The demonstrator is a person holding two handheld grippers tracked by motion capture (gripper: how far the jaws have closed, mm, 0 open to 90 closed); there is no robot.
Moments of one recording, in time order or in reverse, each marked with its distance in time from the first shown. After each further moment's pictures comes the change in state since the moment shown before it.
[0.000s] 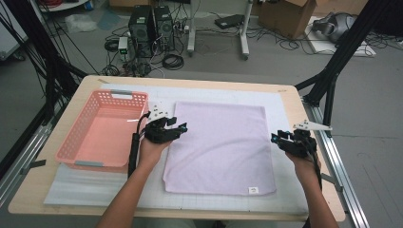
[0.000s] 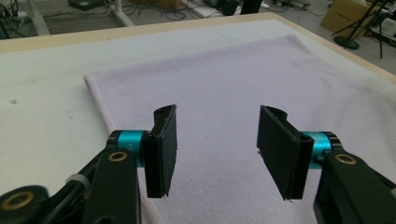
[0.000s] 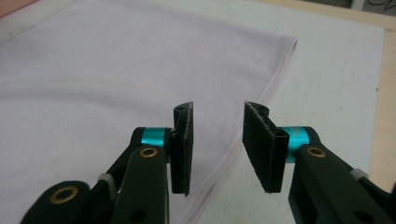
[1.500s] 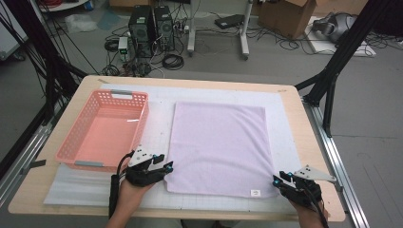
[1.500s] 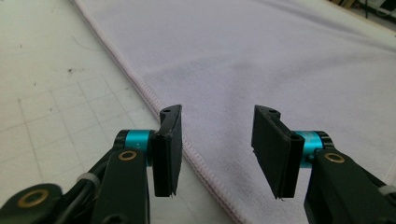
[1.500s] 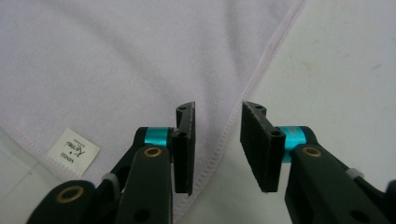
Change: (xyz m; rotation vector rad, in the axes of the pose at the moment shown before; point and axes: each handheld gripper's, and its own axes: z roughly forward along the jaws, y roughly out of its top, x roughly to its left) left arm -0.033 -0.072 -0.079 0.124 -0.005 0.021; right arm 0.061 -0.085 -0.054 0.068 -0.036 -0.009
